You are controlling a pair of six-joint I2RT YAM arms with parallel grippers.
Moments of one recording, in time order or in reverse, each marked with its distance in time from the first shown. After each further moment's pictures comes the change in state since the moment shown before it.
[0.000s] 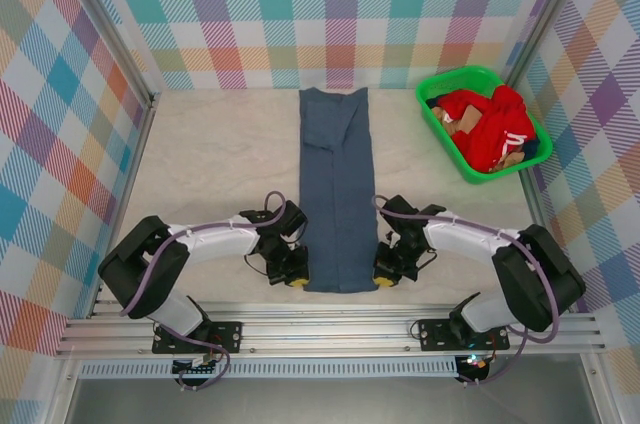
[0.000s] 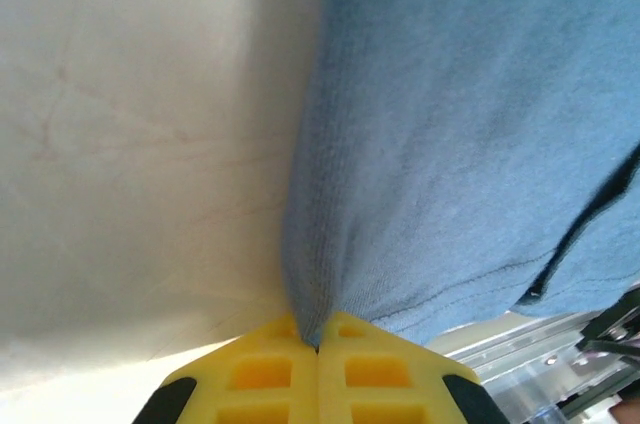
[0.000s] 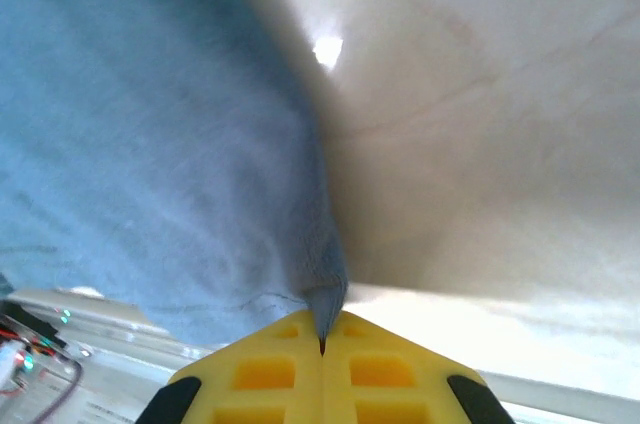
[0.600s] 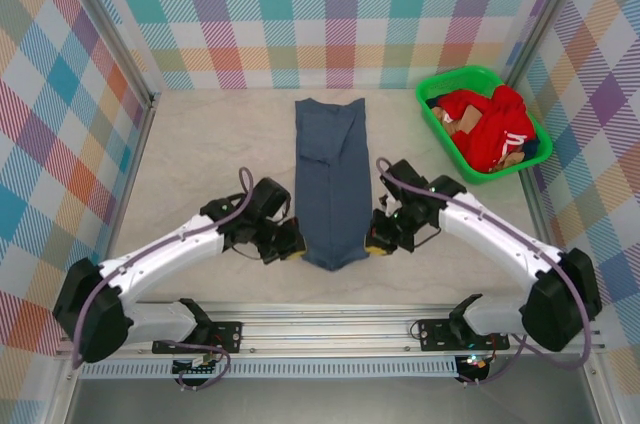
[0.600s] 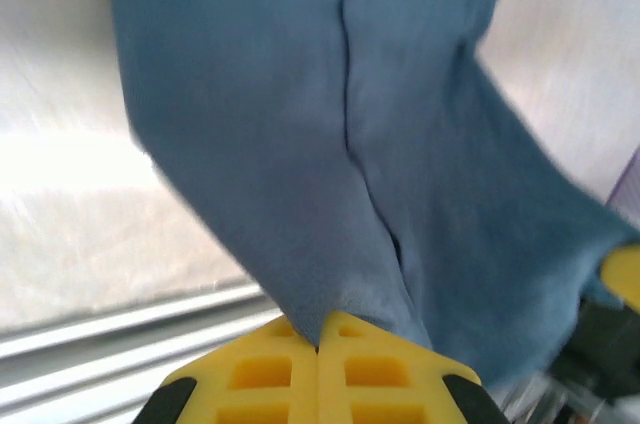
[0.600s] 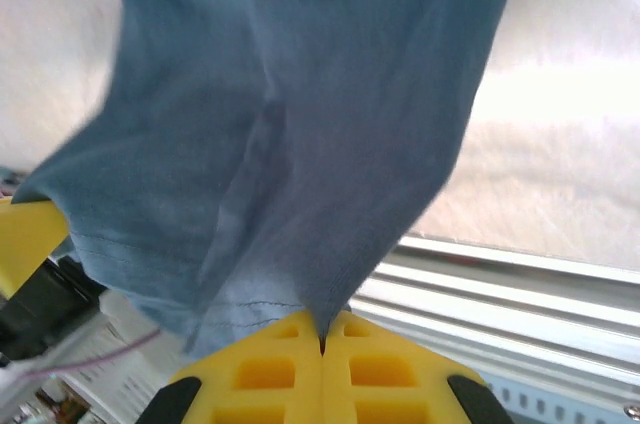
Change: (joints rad) left arm 0.083 -0.266 0.161 -0.142 -0.124 -0.086; right arm -0.025 -0.089 0.365 -0.242 0.019 -0.026
